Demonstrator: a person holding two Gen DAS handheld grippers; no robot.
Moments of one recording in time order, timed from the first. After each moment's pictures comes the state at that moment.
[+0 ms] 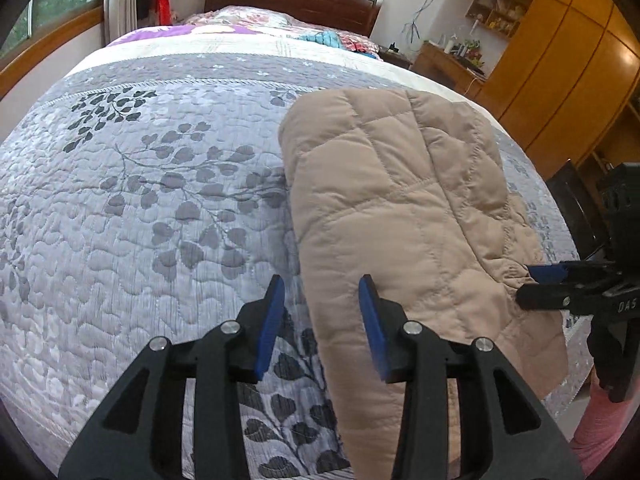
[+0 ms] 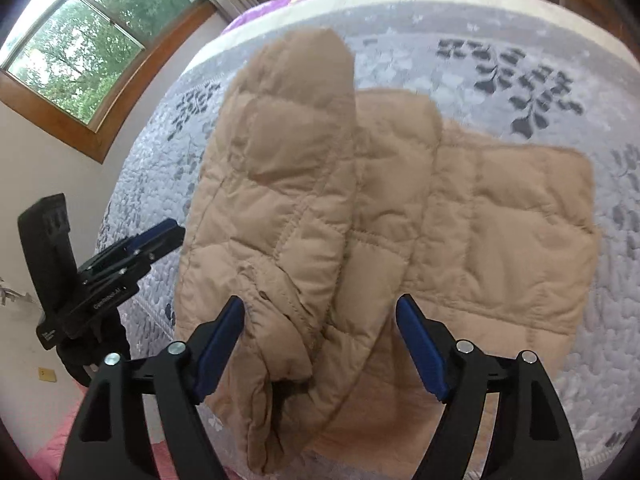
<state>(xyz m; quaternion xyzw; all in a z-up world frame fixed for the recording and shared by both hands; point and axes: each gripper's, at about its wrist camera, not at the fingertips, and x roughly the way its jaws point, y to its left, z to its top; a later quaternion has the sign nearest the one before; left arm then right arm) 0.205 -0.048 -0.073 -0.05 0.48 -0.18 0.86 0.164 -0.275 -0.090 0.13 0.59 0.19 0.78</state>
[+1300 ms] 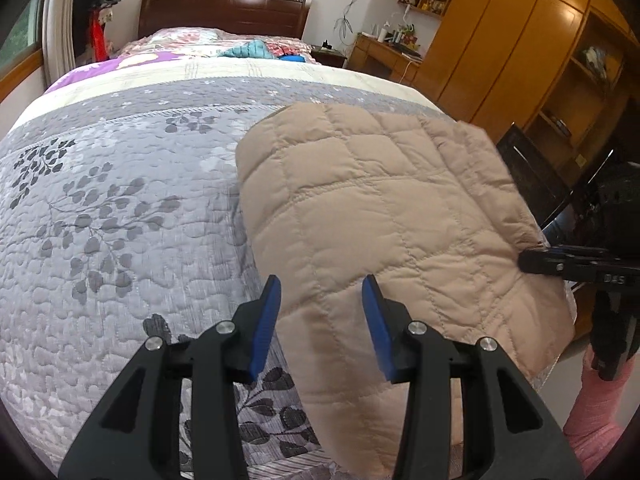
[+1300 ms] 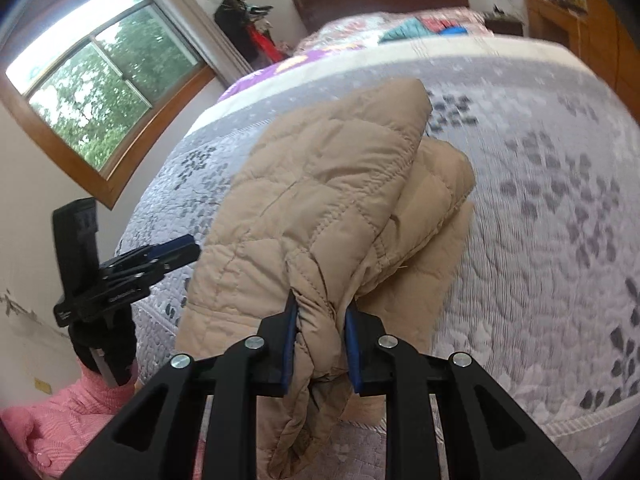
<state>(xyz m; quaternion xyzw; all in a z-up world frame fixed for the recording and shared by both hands) 0.164 -0.135 -0.049 0.00 0.45 -0.28 0.85 0.075 -0.383 -0.054 0.18 0.49 0.15 0.84</state>
